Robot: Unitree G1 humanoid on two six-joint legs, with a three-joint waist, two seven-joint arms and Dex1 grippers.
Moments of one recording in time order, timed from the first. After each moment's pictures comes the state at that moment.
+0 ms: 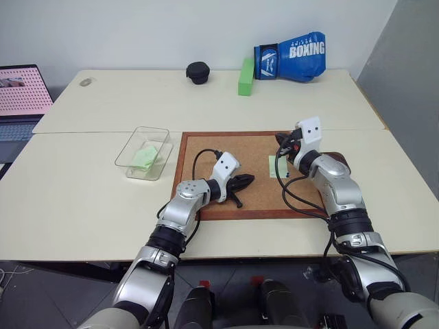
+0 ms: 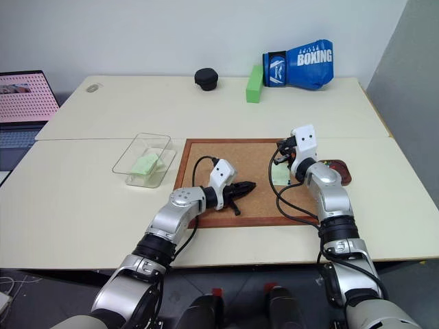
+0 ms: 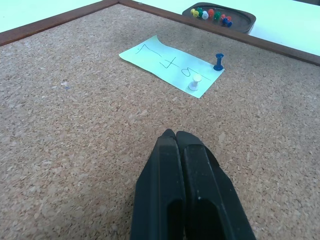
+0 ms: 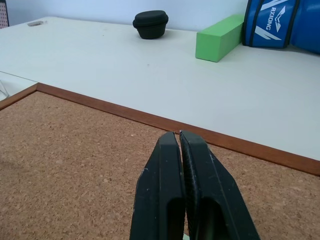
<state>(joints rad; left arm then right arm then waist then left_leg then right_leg) -0.61 0.17 -0.20 0.46 -0.11 0.21 -0.78 -0.69 -0.24 -0.06 0.43 0.16 0.23 0.46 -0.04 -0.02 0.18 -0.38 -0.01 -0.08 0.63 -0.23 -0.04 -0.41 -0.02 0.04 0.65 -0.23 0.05</state>
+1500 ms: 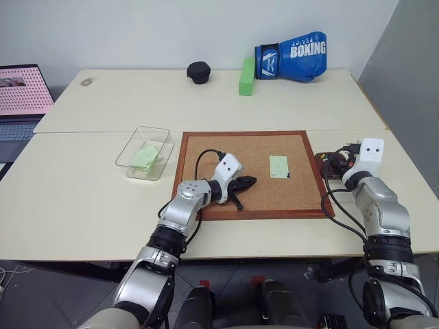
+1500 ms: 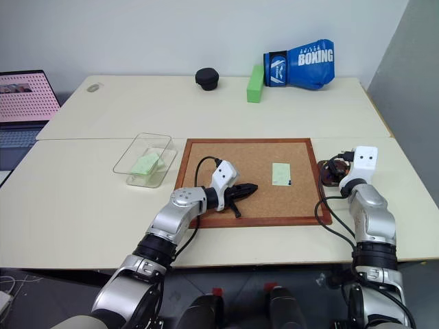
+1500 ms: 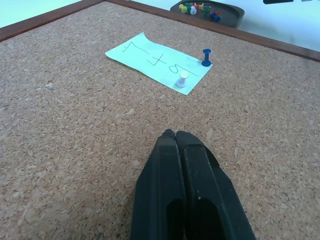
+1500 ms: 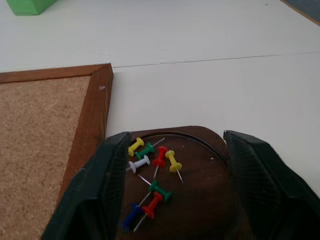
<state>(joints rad) -0.61 0.16 -0.21 0.45 -0.09 0.21 -0.82 -0.47 -0.39 -0.26 0.25 0.19 0.42 0.19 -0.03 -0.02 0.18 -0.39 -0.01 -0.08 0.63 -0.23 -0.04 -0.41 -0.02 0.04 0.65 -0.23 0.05</state>
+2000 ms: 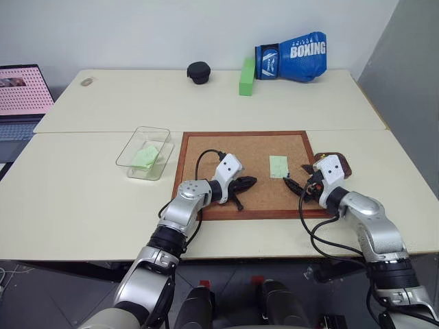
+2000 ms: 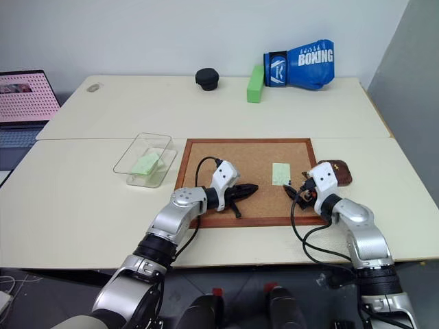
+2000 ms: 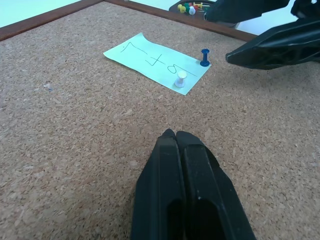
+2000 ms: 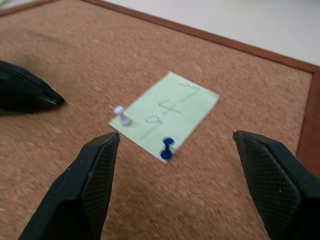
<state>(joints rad) -0.61 0.16 -0.21 0.45 -0.09 0.21 -0.82 -0.29 -0.44 0.00 0.00 0.22 0.34 0.57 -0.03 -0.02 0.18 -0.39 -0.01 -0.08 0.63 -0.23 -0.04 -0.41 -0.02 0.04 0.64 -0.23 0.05</state>
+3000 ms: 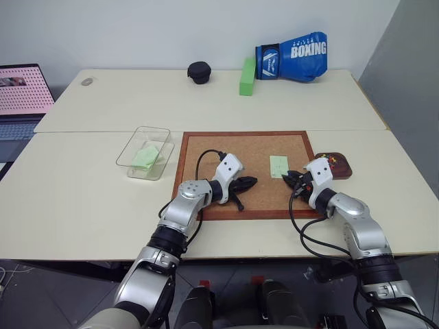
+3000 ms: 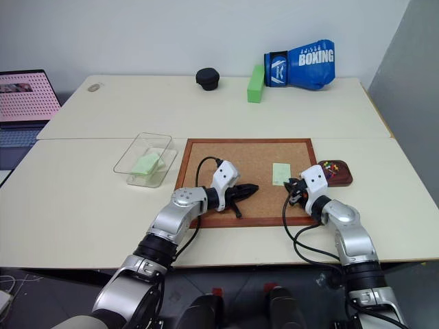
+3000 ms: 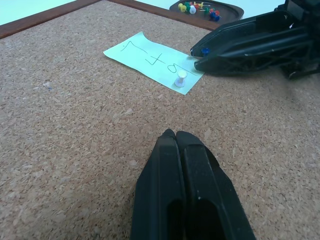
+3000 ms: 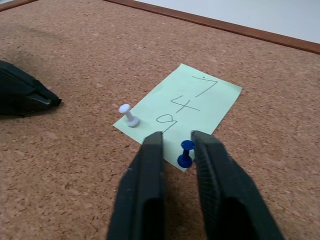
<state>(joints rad) -0.61 0.17 -0.21 0.44 -0.09 0.23 -0.81 -0.33 -0.38 0.02 0.13 0.18 0.27 0.54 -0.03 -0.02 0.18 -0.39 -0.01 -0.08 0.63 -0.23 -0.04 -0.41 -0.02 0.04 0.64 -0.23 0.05</state>
